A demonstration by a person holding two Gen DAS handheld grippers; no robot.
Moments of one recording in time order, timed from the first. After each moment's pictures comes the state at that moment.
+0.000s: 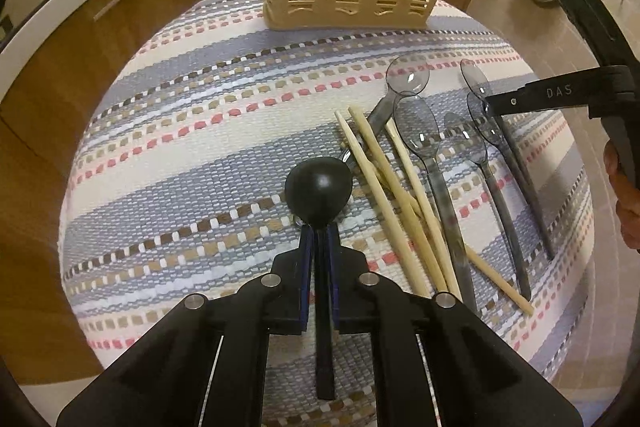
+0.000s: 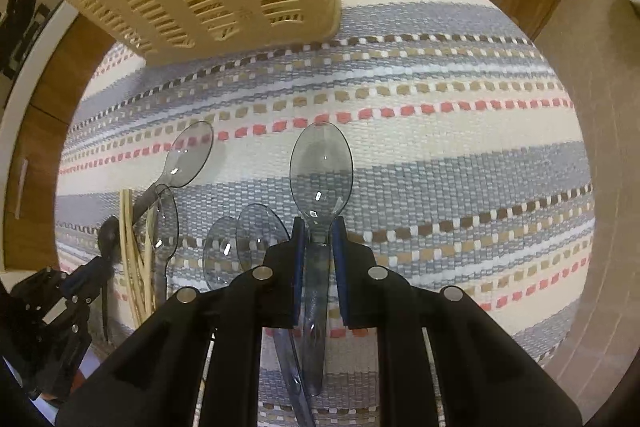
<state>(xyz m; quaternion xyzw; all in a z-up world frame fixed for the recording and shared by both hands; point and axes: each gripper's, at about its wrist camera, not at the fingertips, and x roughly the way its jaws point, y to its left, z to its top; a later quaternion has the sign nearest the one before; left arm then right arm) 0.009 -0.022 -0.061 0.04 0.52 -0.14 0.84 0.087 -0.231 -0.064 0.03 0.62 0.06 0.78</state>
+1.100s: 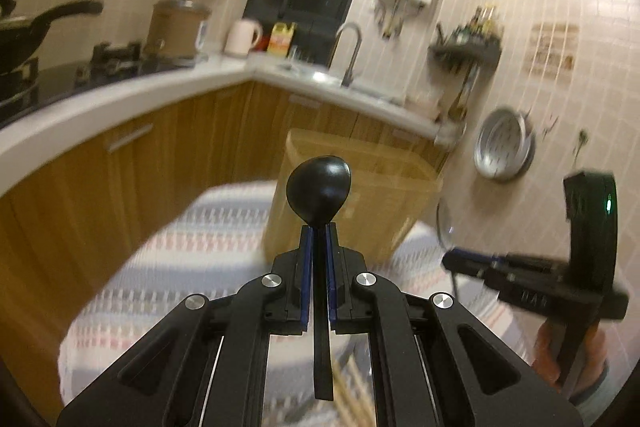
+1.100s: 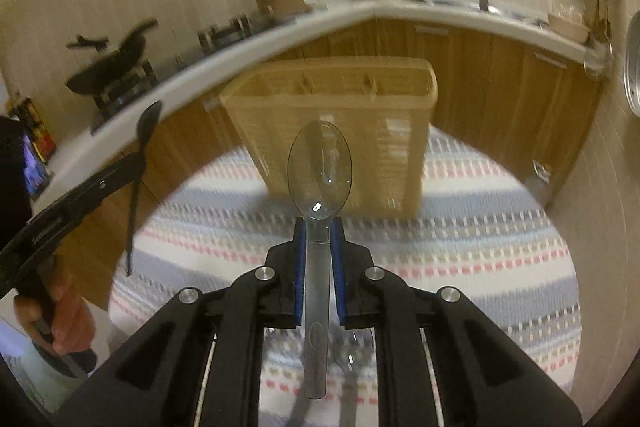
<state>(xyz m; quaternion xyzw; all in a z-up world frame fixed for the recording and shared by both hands) 0.040 0.011 0.056 -0.11 0.23 -0.18 0.95 0.044 -0.199 0.049 0.03 0.35 0.18 0.92</state>
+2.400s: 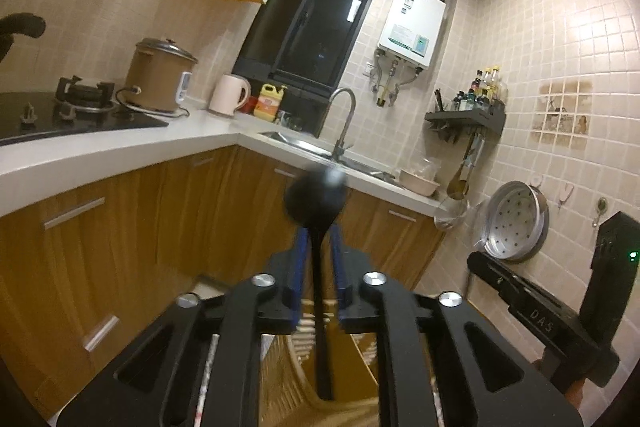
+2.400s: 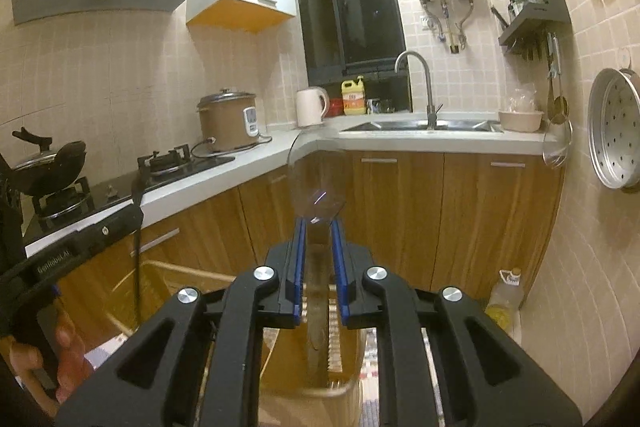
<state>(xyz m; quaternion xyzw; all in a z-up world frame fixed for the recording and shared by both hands) 0.177 -0.002 0.059 -0.15 0.12 -0.19 0.96 0.148 -0.222 0.071 0.05 0.14 0.08 0.99</state>
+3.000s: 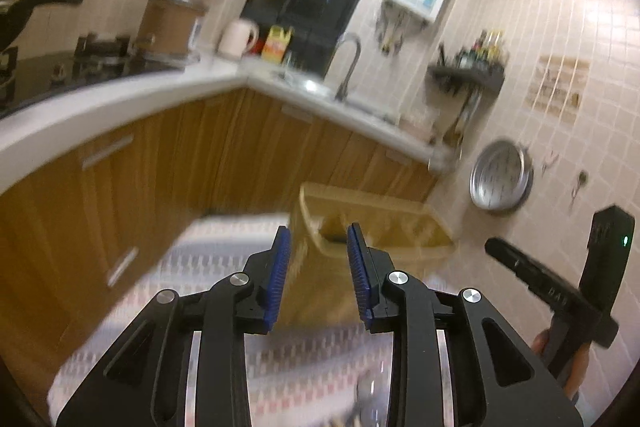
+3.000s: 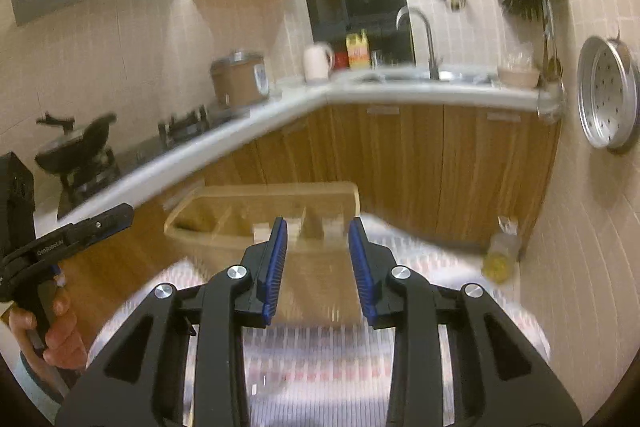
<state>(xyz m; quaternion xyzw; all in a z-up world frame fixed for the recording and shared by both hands) 0.106 0.031 0.059 -0.14 0.26 -0.20 0.93 0.064 -0.235 0.080 0.06 0.25 0.09 0.96</state>
